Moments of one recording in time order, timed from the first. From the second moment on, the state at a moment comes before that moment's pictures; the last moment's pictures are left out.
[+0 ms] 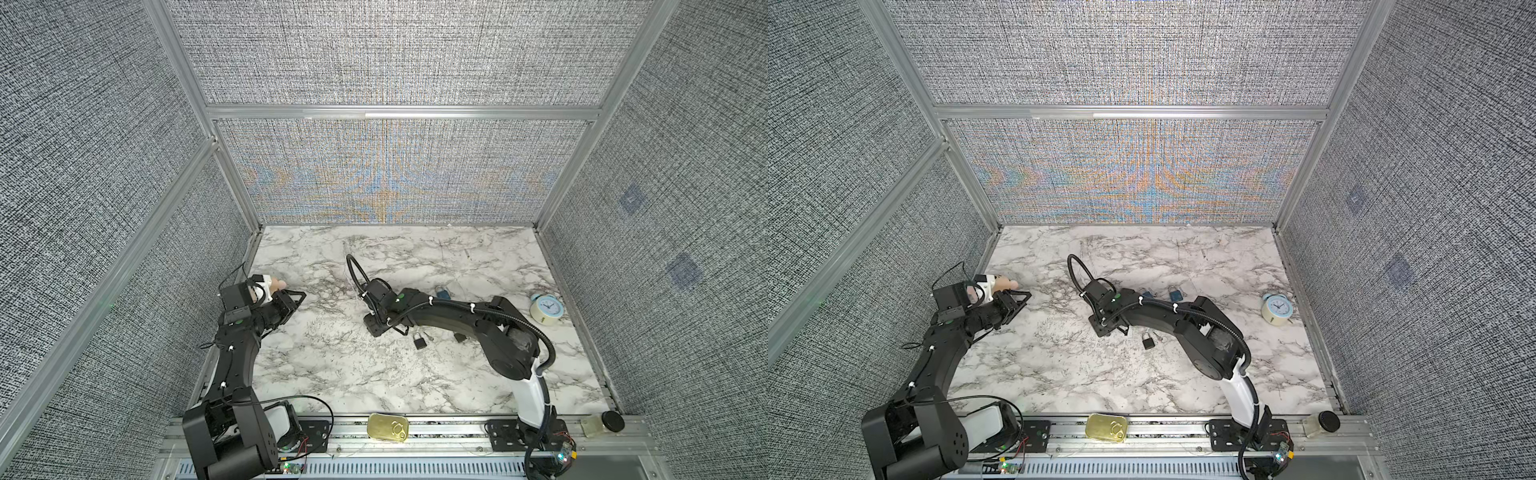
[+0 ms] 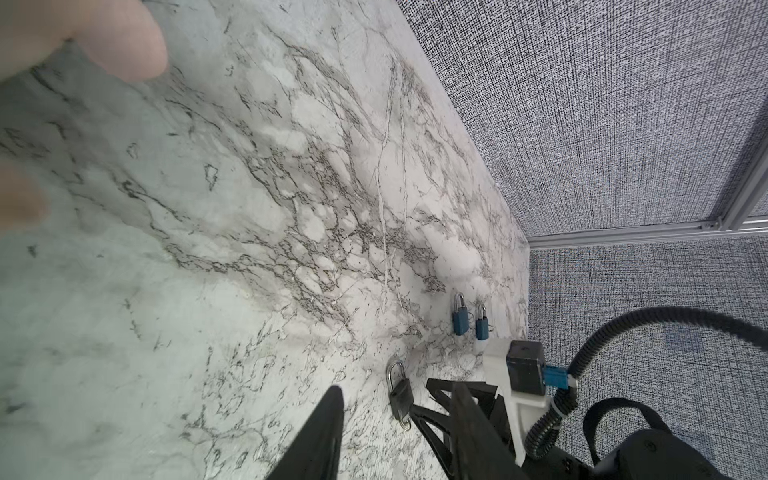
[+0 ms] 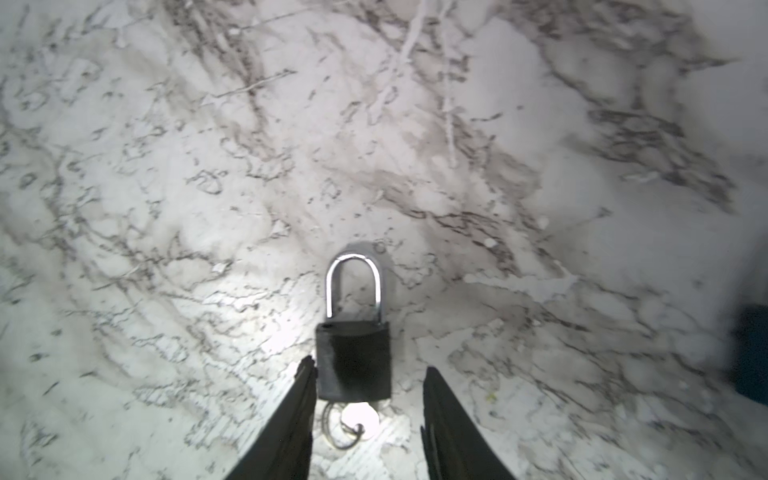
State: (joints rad) left arm 0.33 1.17 0.66 -0.29 0.81 -0.52; right arm 0.96 2.10 1.56 -0.57 0.07 0.27
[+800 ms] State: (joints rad) left arm 0.10 1.28 0.64 -0.34 0.74 -0.44; right arm 0.96 2.17 1.61 -0.63 0.06 0.23
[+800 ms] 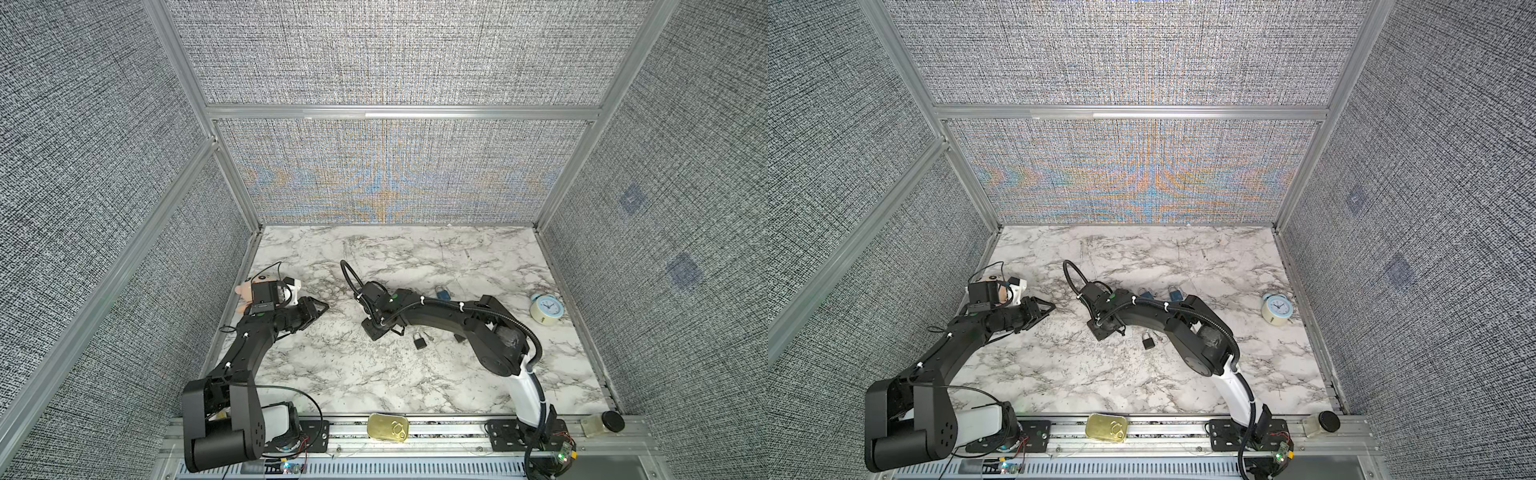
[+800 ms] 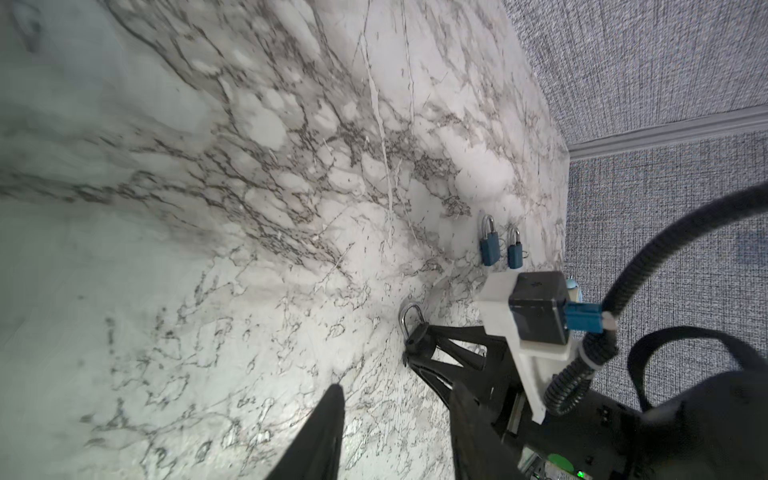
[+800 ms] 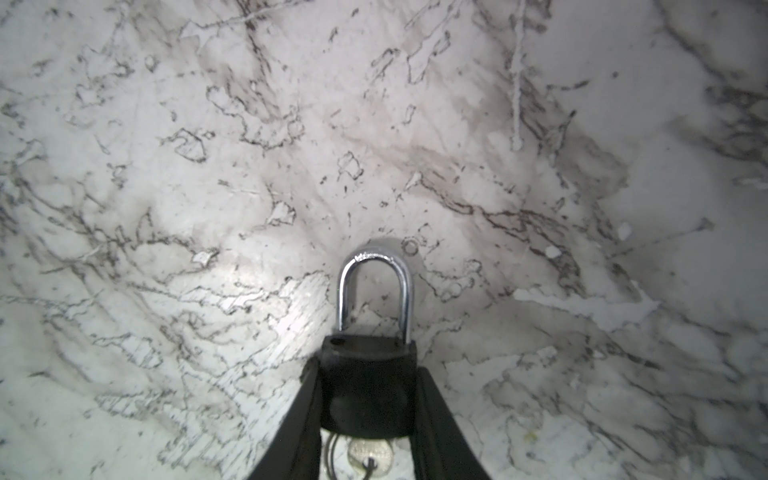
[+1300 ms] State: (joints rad) left arm -0.10 1.46 0.62 -0.16 0.72 -0.55; right arm 0.96 2.05 1.54 -0.62 0.06 0.25
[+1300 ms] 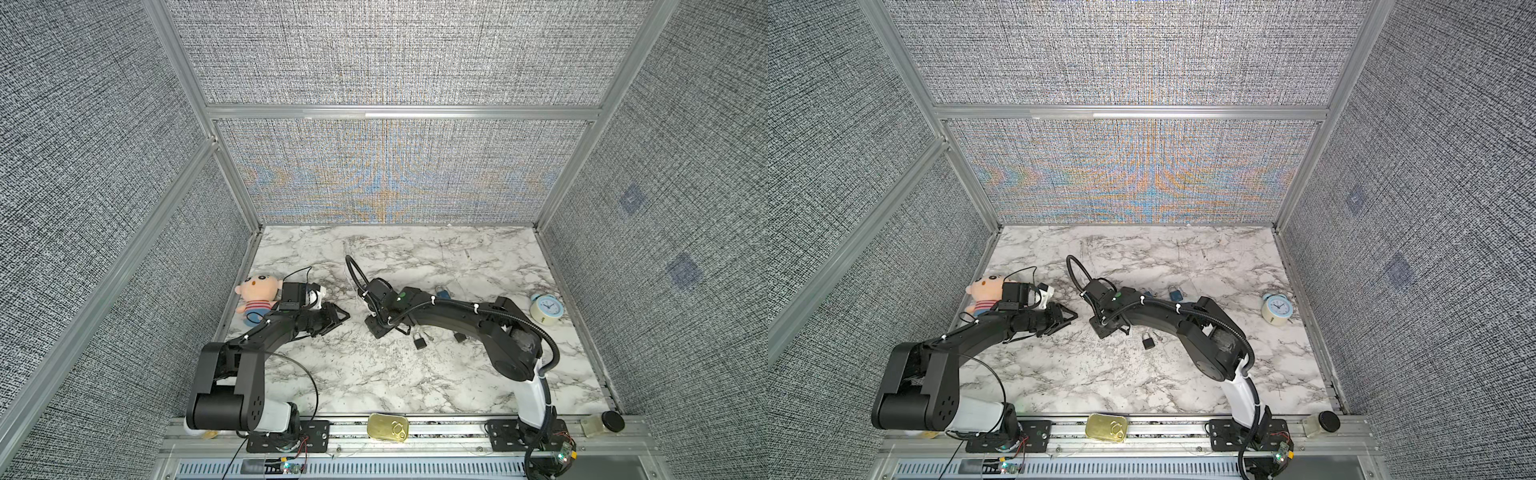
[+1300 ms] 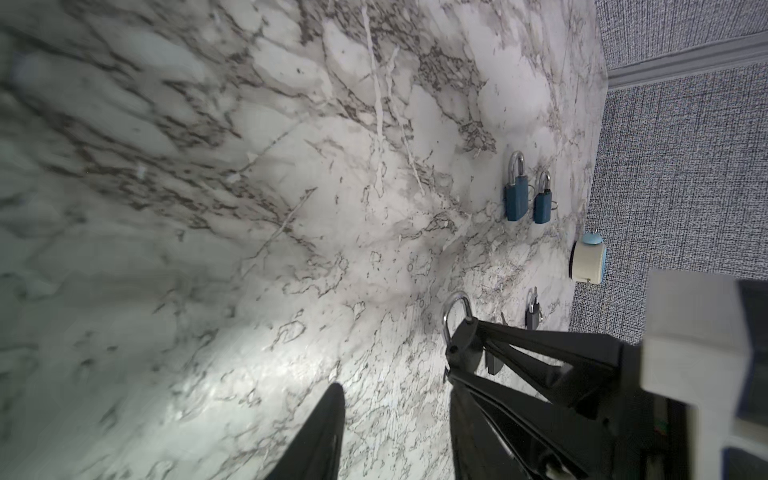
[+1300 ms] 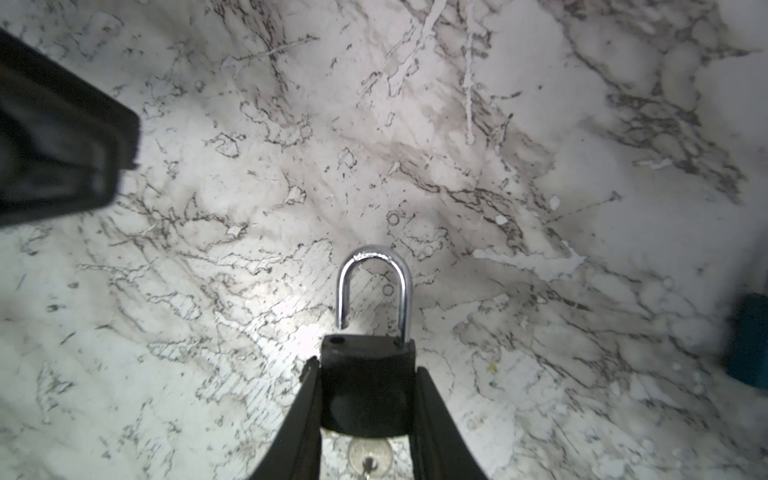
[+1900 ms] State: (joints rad) left arm -0.22 1.58 0.63 0.10 0.79 -0.66; right arm 0.96 2.02 1.53 -0.62 0.02 0.27
